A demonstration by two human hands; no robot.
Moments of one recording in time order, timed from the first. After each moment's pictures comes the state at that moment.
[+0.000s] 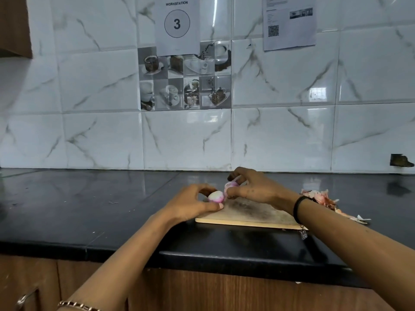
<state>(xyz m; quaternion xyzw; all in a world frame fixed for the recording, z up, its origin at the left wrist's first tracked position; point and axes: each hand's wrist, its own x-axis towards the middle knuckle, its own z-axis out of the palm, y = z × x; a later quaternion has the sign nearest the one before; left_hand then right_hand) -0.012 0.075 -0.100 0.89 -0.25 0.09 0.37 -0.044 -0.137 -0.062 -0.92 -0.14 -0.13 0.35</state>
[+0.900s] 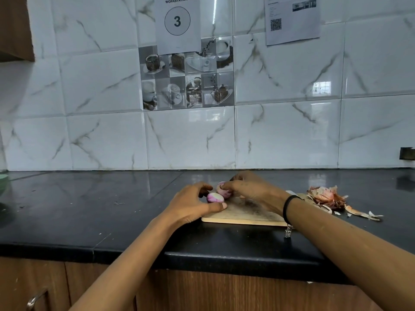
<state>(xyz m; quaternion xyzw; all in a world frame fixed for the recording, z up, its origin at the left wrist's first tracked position) -0.010 0.082 -0.107 0.90 -0.21 0.13 0.35 -0.017 -0.110 -0.077 -0.87 -0.09 -0.08 0.48</state>
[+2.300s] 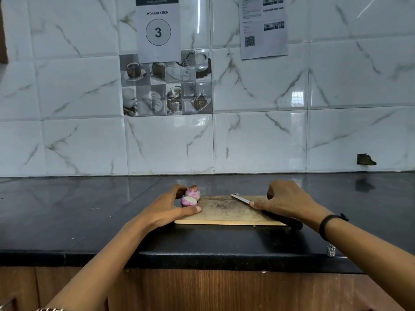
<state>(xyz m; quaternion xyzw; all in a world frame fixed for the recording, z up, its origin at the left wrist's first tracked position) -0.014 0.079 -0.107 0.89 -0.24 0.08 0.37 -0.100 -0.223 -0.073 -0.97 0.05 -0.21 0.14</state>
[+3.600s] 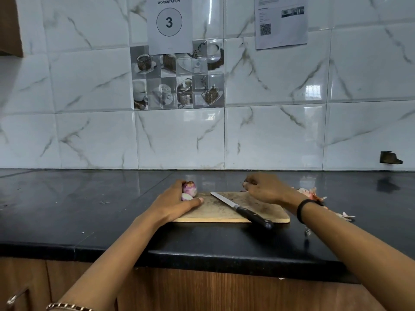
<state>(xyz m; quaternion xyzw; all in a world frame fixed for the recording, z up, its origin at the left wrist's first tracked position) 0.001 0.085 -0.110 0.92 -0.16 0.13 0.32 -0.052 -0.175 -0.062 -0.97 -0.04 -0.15 0.20</state>
